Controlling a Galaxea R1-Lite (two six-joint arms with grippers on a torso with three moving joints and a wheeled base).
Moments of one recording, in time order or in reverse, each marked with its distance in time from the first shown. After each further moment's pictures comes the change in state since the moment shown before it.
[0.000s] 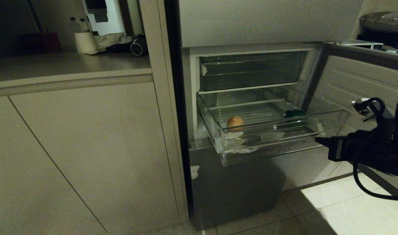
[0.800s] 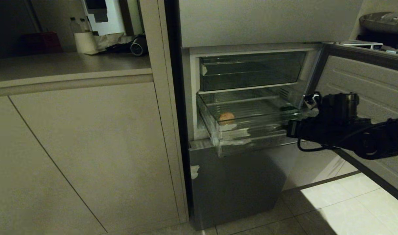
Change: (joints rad) left arm 0.000 0.000 0.000 0.000 0.000 0.000; right arm 0.004 0.486 -0.431 -0.029 0.036 0.106
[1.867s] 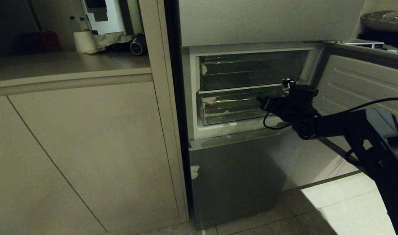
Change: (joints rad) left arm 0.000 0.000 0.000 0.000 0.000 0.000; right arm 0.000 0.535 -0.773 -0.190 0.179 0.179
